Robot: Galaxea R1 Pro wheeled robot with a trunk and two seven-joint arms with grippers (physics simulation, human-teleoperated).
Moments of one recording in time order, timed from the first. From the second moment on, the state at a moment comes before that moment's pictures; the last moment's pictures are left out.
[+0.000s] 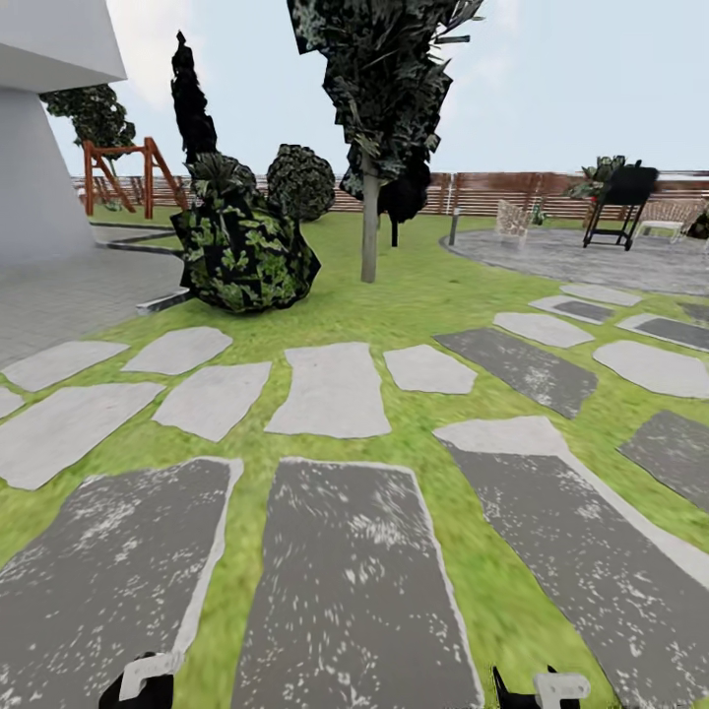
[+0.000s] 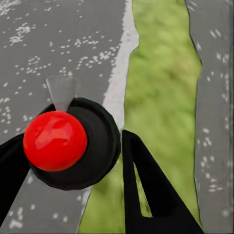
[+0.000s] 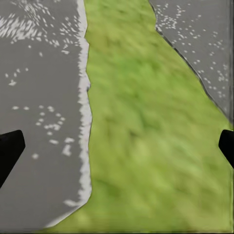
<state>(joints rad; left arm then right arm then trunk) -0.27 0.13 0.17 -0.36 0.02 -0.41 0.01 -0.33 -0.11 -0.03 -0.12 0.02 -0.69 0.00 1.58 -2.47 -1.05</state>
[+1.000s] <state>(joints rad) -0.27 0.13 0.17 -0.36 0.02 -0.41 0.01 -0.33 -0.11 -0.03 -0.12 0.02 -0.69 0.00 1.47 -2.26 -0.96</state>
